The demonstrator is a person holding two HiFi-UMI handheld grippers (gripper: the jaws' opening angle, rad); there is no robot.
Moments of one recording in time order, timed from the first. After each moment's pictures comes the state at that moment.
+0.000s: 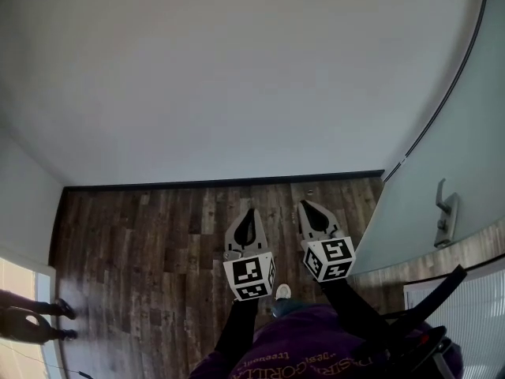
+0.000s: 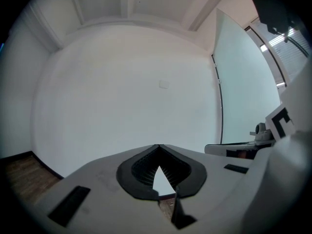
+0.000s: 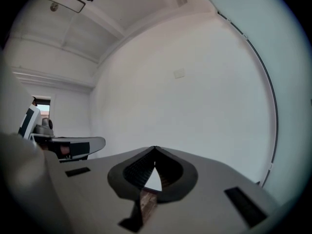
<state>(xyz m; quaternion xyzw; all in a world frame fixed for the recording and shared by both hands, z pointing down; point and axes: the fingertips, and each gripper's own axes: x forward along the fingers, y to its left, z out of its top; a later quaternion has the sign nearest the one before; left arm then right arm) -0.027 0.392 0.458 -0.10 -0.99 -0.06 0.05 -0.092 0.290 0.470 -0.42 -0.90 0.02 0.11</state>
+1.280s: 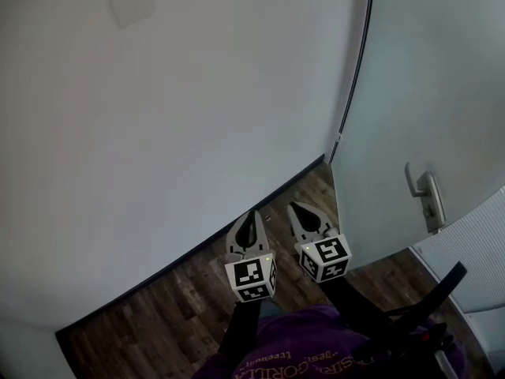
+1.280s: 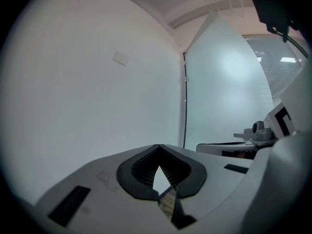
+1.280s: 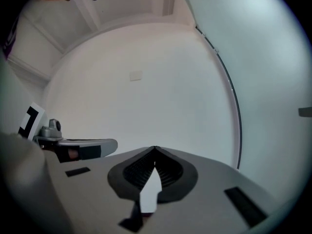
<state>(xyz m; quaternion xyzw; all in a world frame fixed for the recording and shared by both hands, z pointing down) -0.314 0.318 0.459 0.19 -0.98 -0.04 0.06 -0.312 0.226 0.464 -0.19 -0.98 0.04 0.08</state>
